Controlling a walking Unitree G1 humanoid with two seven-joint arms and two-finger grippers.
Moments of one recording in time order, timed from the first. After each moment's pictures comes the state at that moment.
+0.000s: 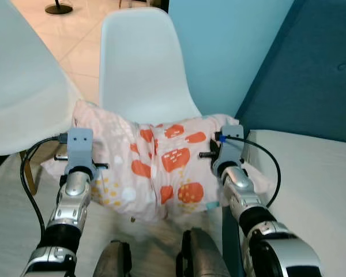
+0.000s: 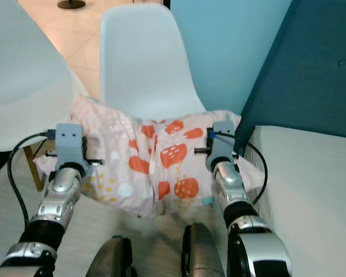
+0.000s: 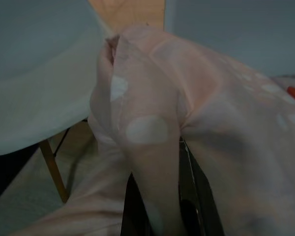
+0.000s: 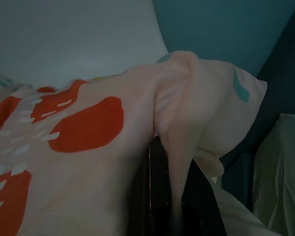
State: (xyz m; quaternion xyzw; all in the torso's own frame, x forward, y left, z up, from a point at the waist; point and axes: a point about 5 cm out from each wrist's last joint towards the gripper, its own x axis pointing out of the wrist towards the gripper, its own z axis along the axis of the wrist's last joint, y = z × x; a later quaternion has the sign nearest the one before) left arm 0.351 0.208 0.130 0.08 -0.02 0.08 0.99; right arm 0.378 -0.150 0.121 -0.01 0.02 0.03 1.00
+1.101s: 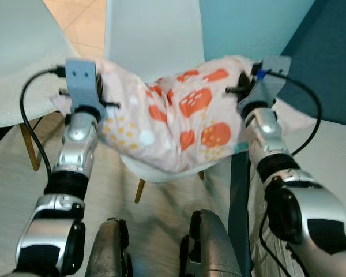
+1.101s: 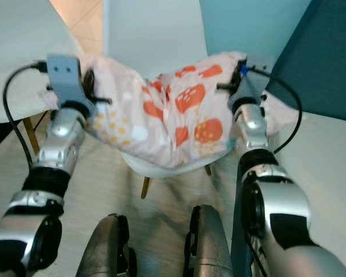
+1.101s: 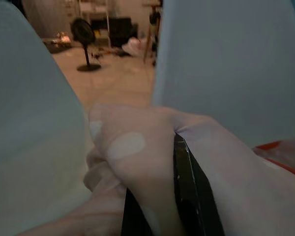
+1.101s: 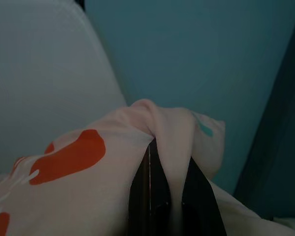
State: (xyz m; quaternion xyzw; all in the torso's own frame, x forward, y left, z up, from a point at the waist) left arm 0.387 0.185 0.274 0.05 -0.25 0.02 0.97; right arm 0.413 -0.189 0.269 0.02 -0.20 -0.03 0.98
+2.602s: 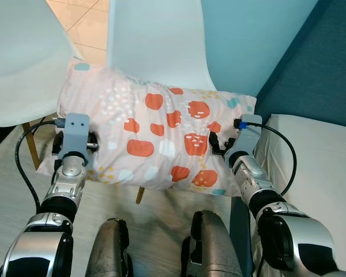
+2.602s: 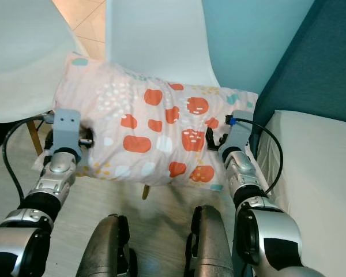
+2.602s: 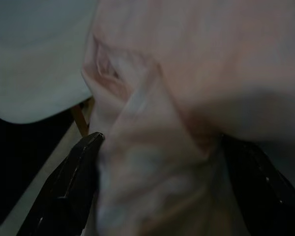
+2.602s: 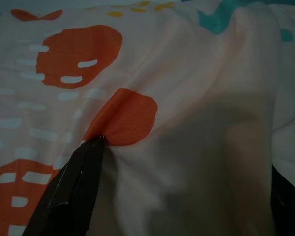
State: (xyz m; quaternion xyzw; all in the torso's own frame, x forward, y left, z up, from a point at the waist) left arm 0.374 0.228 0.146 0.13 -0.01 0.13 0.98; right arm 0.388 -0.178 0.132 0.09 0.05 0.02 0.99
